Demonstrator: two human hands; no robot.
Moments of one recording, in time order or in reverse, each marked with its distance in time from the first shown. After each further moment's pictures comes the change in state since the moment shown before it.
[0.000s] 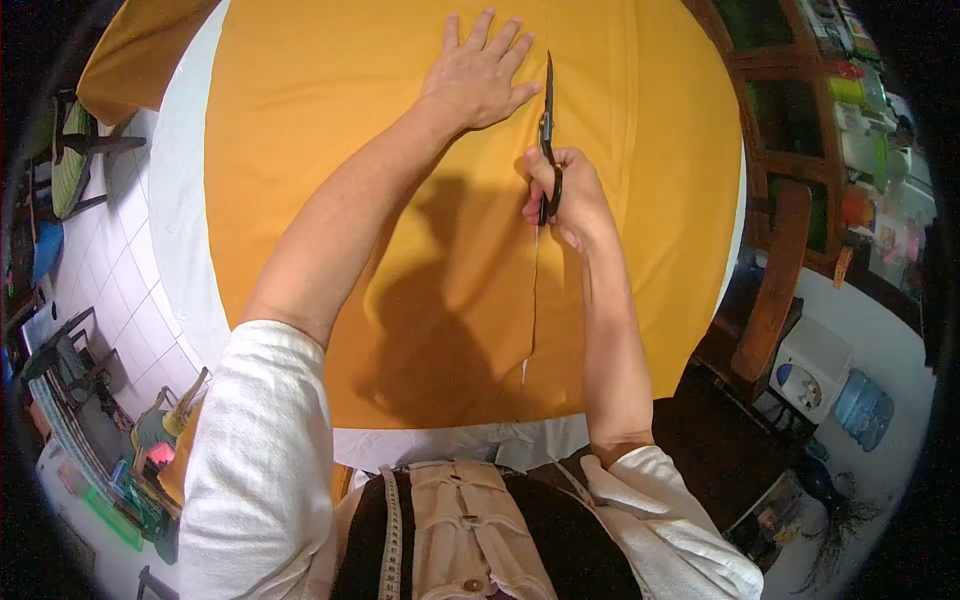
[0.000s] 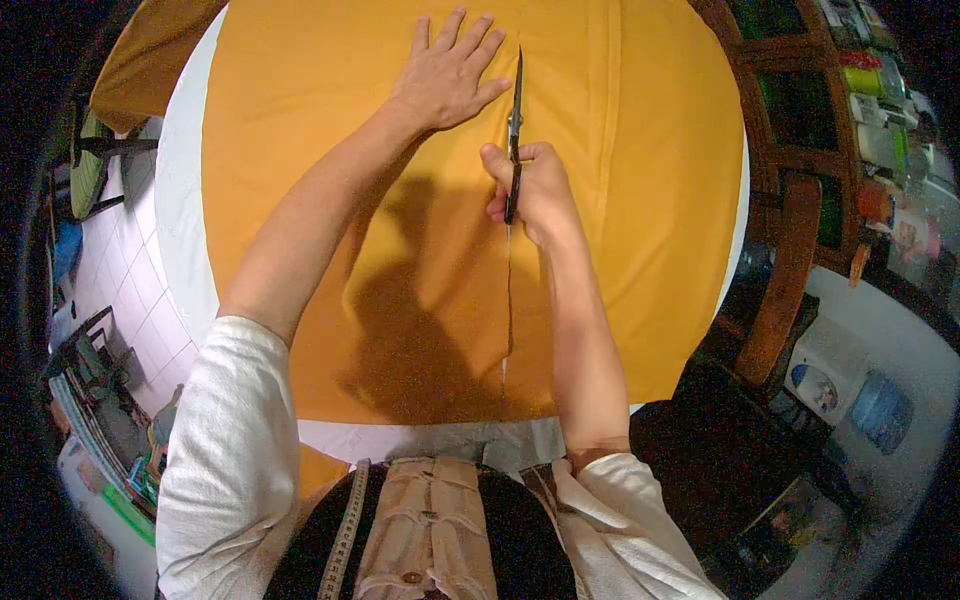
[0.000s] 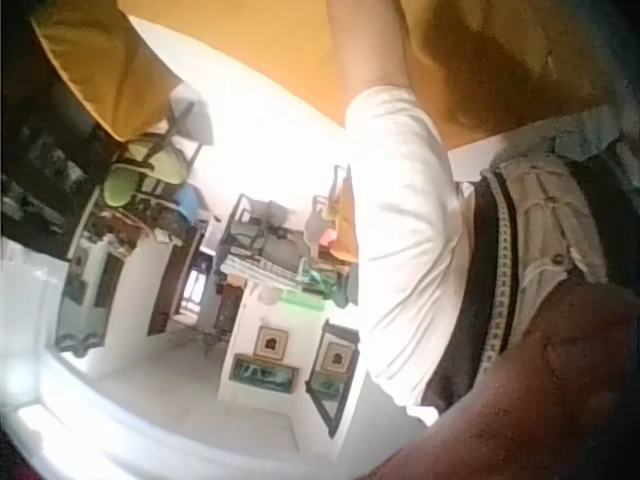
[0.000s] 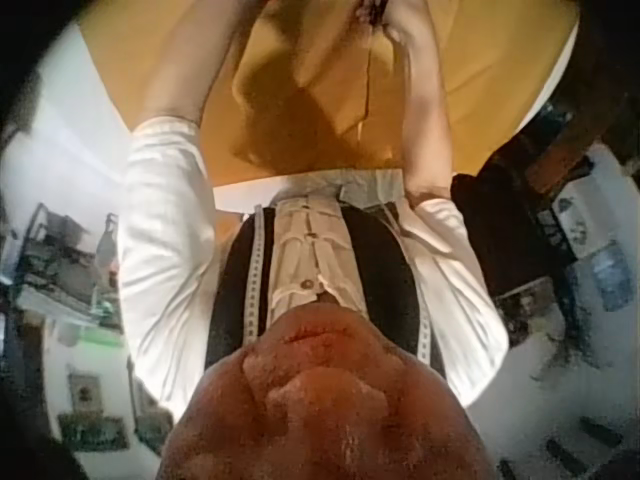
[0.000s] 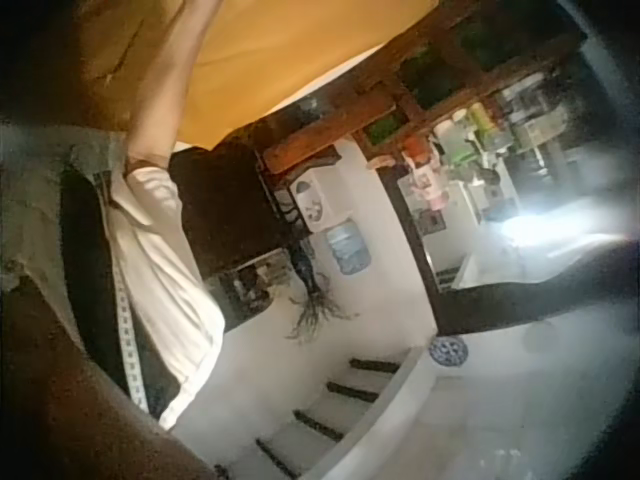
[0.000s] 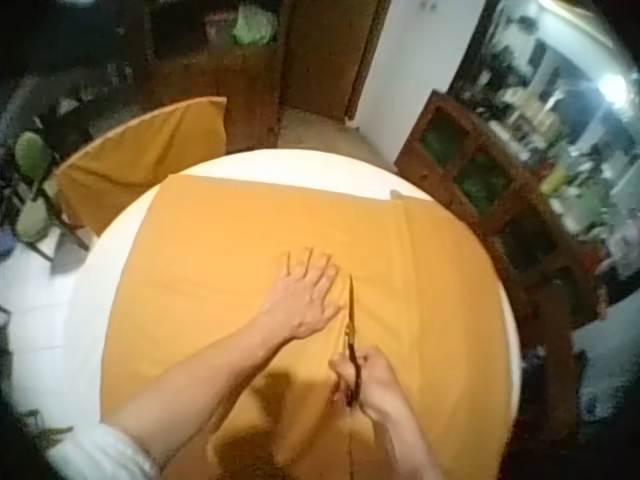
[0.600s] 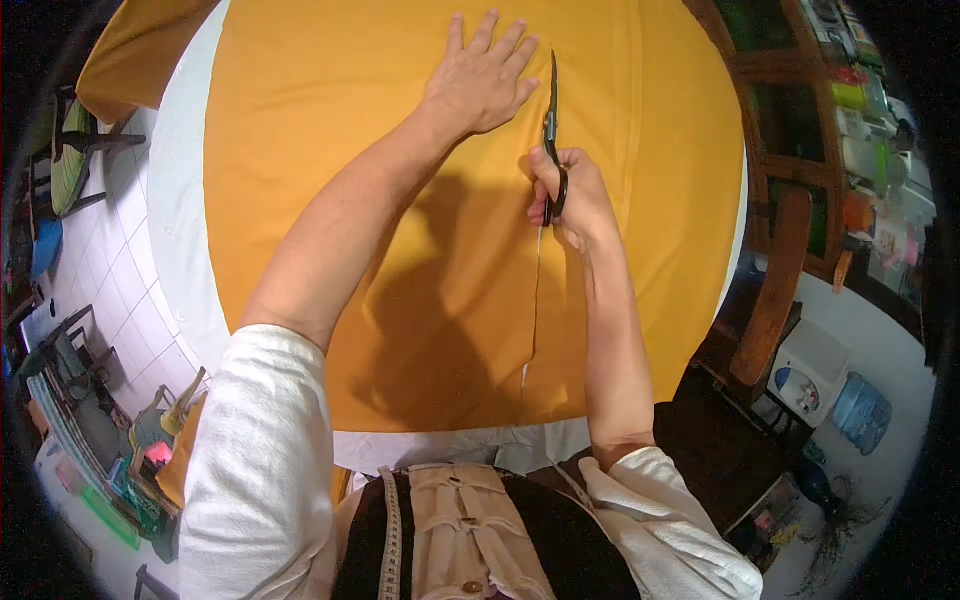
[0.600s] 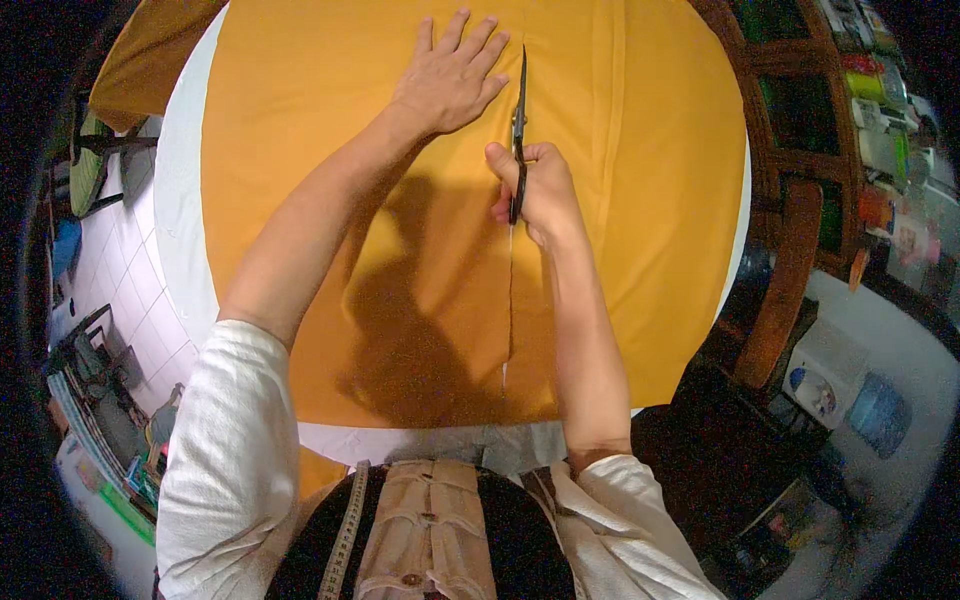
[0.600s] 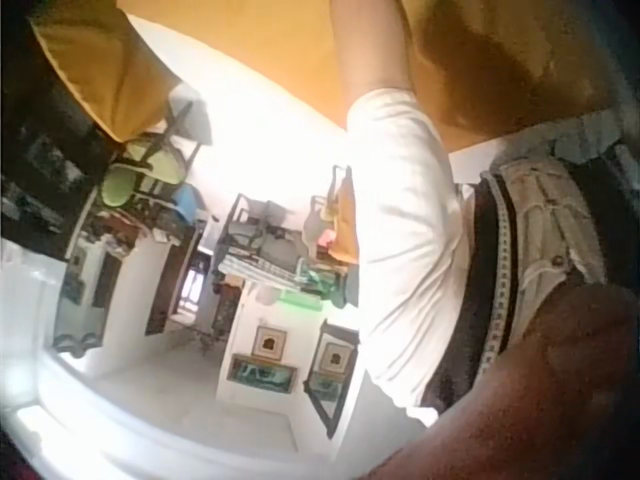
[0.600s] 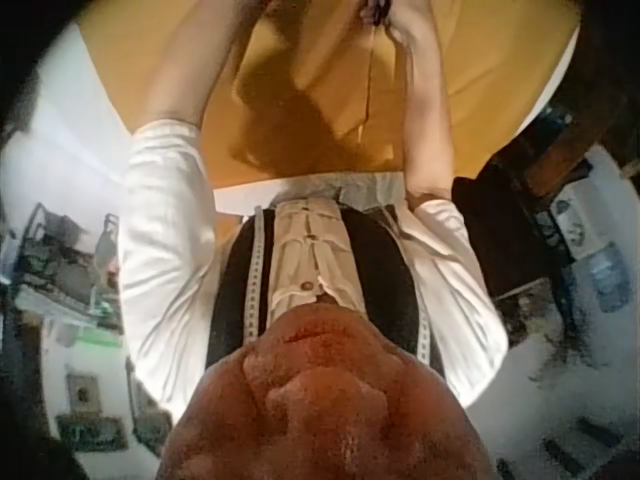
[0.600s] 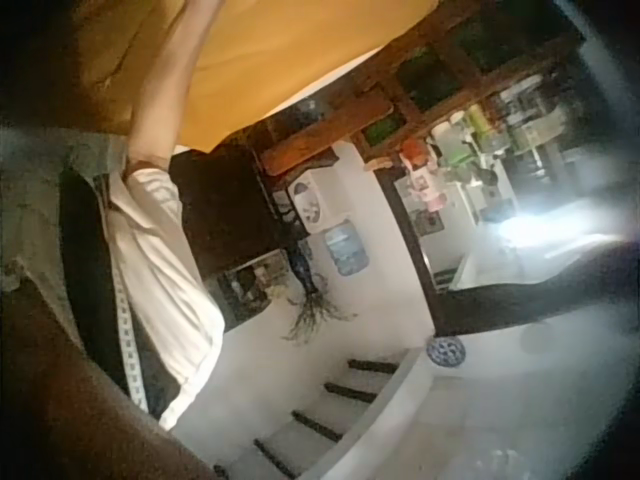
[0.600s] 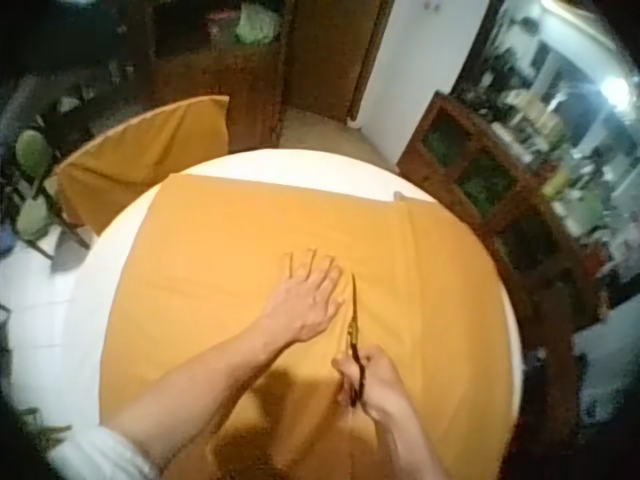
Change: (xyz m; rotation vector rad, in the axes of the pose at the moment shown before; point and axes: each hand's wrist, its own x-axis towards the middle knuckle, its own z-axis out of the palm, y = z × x) left_hand 0.000 -0.002 0.008 0.018 0.080 0.022; right_hand 0.005 -0.004 -0.003 -0.022 -0.013 -0.014
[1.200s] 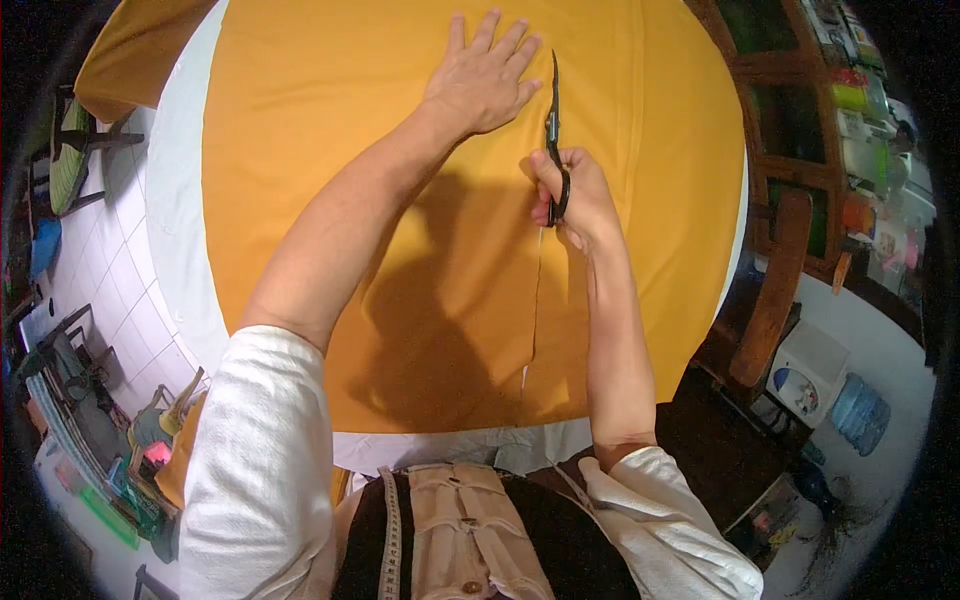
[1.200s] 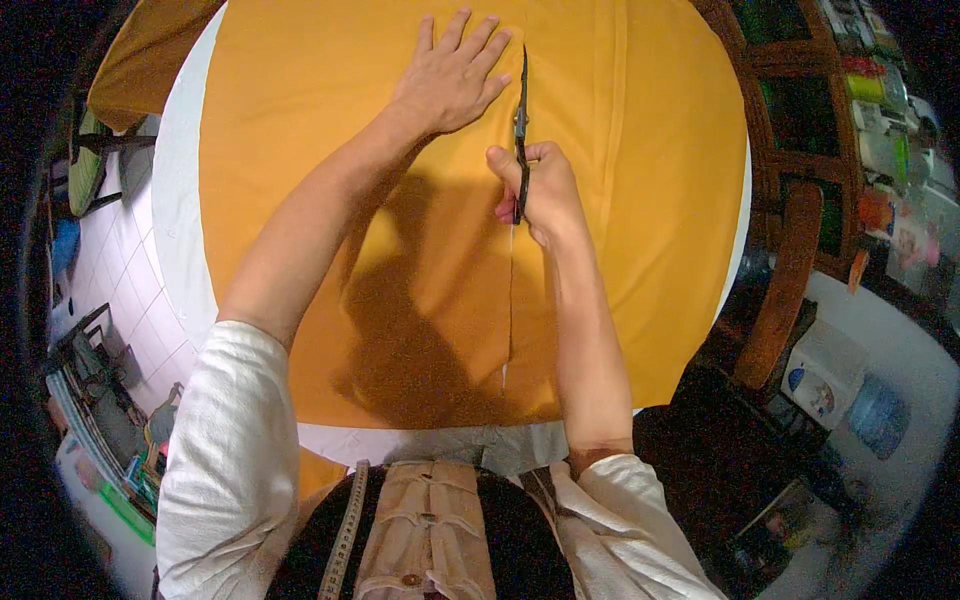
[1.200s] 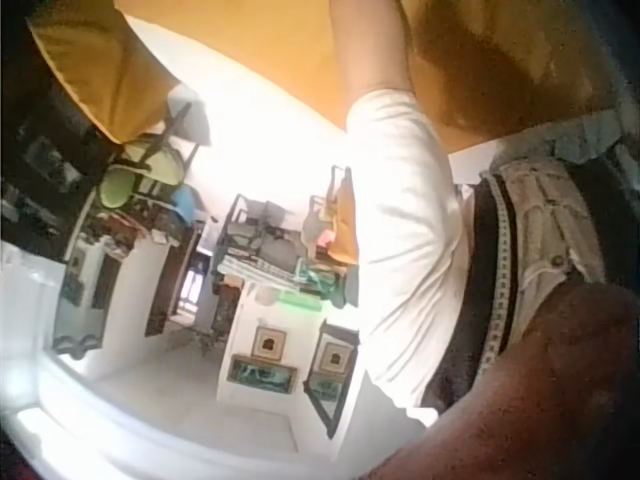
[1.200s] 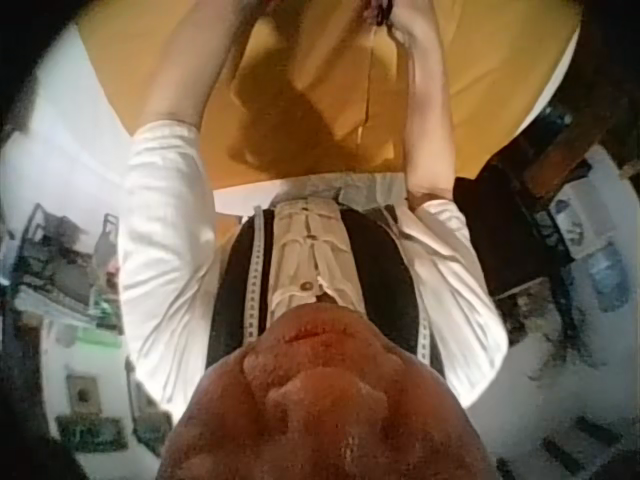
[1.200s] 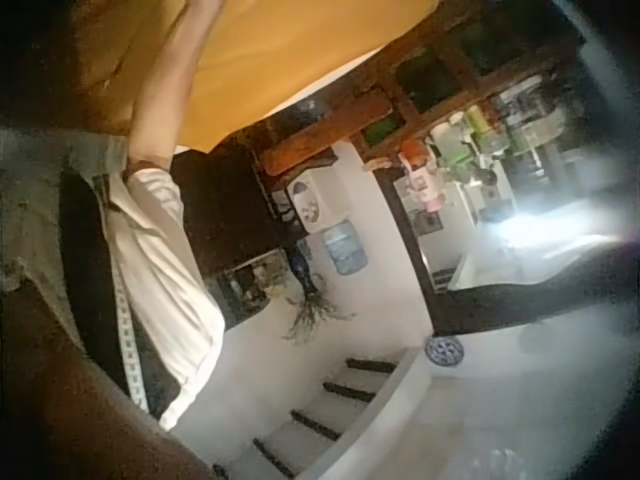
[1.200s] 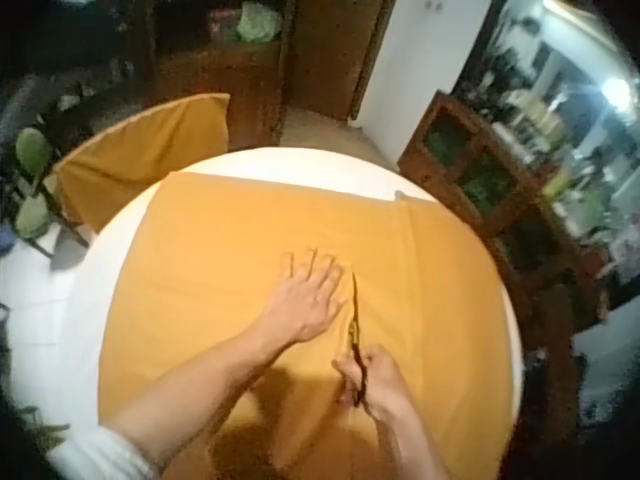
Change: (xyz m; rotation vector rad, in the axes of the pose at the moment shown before) left_hand 0.000 -0.001 0.000 0.004 0.031 0.020; right_hand 0.005 0.003 -0.003 0.027 0.017 -0.052
